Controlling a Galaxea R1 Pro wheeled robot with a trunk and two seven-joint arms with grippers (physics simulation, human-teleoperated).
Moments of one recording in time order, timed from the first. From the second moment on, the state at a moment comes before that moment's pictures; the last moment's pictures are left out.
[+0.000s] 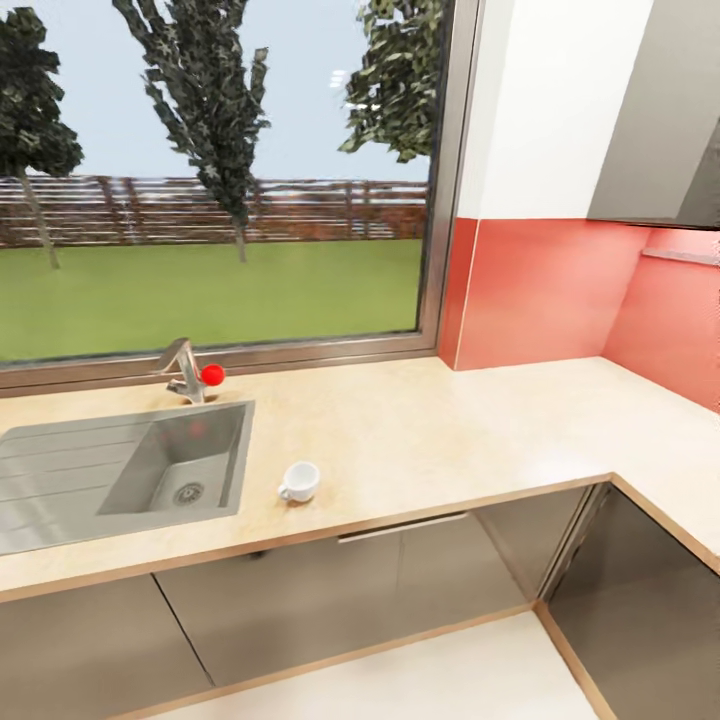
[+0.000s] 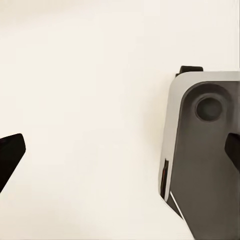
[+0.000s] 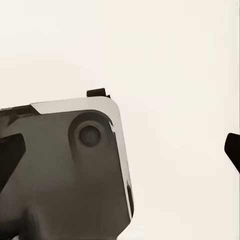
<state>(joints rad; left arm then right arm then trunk) -0.05 0.10 0.06 -0.09 -0.02 -0.16 0.12 -0.14 -0.07 0.06 -0.04 -0.22 -0.17 -0.01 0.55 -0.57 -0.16</state>
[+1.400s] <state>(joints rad) -0.05 0.11 0.06 -0.08 -0.02 -0.17 0.13 -0.14 0.04 0.06 -0.52 -0.22 -0.41 -0.02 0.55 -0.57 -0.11</state>
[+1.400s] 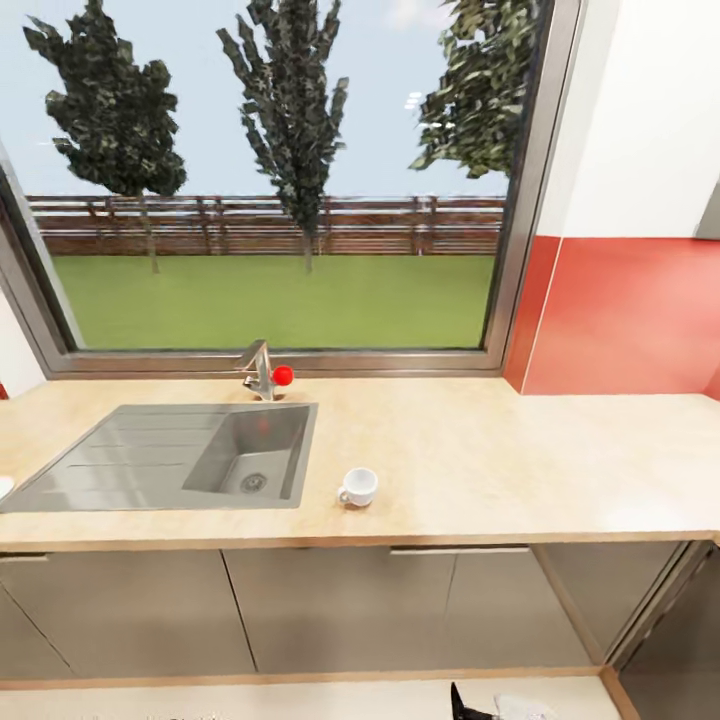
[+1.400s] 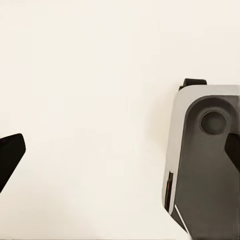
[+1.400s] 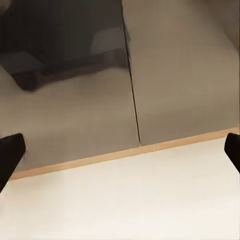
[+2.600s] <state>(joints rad) -0.05 0.11 0.06 -0.05 -0.02 -0.17 0.13 -0.14 0.15 0.07 -1.38 -0.17 -0.26 -0.02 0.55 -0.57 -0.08</state>
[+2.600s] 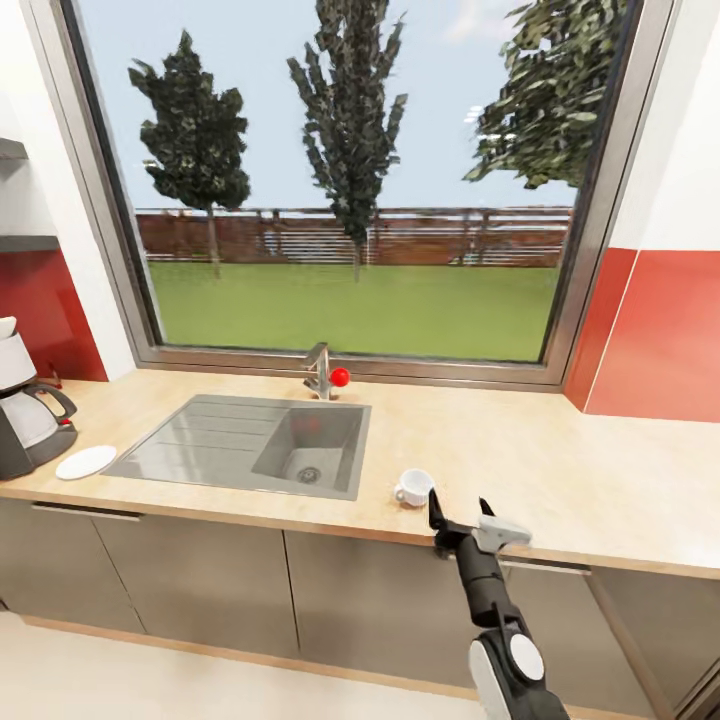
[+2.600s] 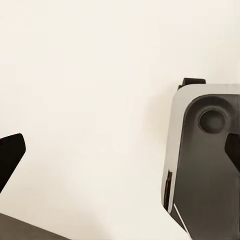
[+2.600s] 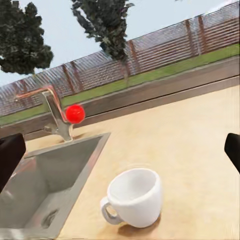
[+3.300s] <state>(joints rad) -0.05 0.11 0.06 -0.04 -0.02 -0.17 0.13 -0.42 0.15 0.07 -1.51 -0.09 0.73 -0.30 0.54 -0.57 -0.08</state>
